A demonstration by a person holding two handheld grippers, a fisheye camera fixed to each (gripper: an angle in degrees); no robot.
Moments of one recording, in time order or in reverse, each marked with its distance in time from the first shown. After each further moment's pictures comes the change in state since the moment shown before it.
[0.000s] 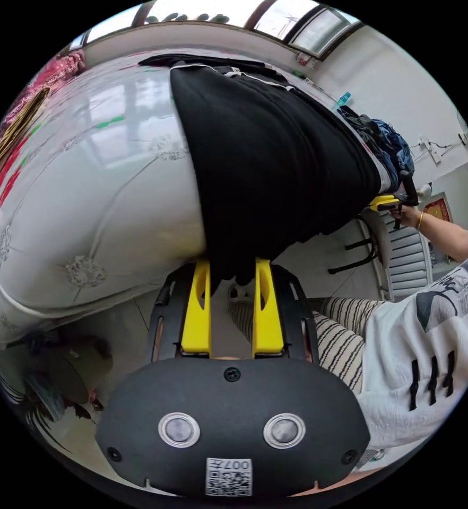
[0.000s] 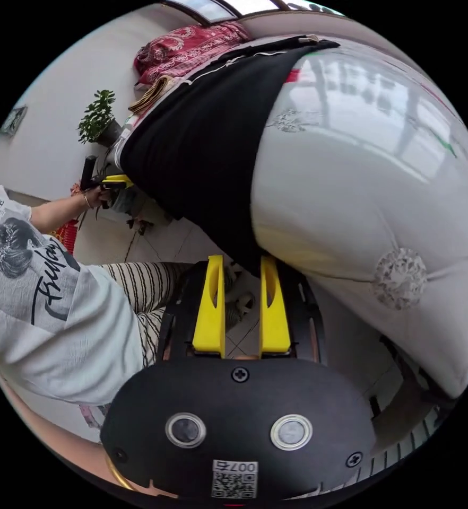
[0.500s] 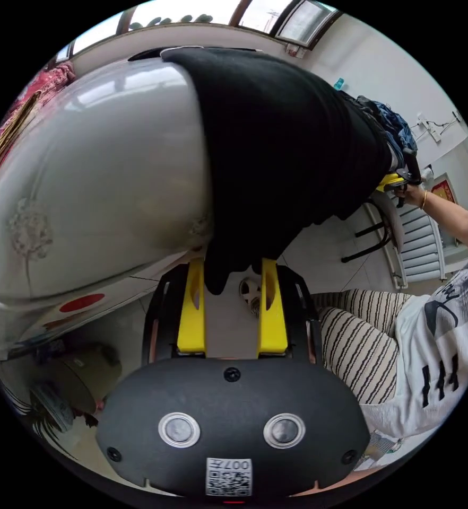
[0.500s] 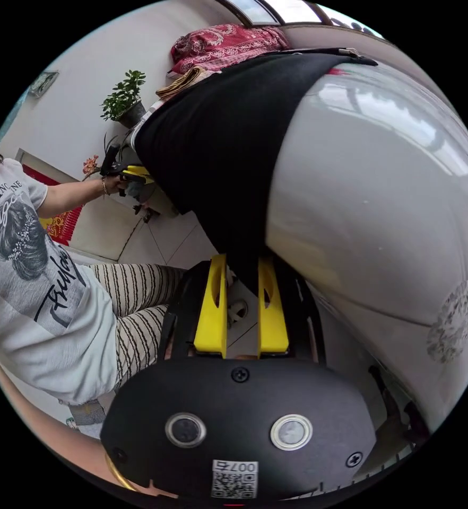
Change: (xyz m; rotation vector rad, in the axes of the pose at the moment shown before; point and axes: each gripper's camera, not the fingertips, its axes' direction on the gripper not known) left arm -0.045 -0.004 0.070 -0.046 -0.029 0.063; right arm 0.032 -0.024 0.018 0.023 0.012 -0.147
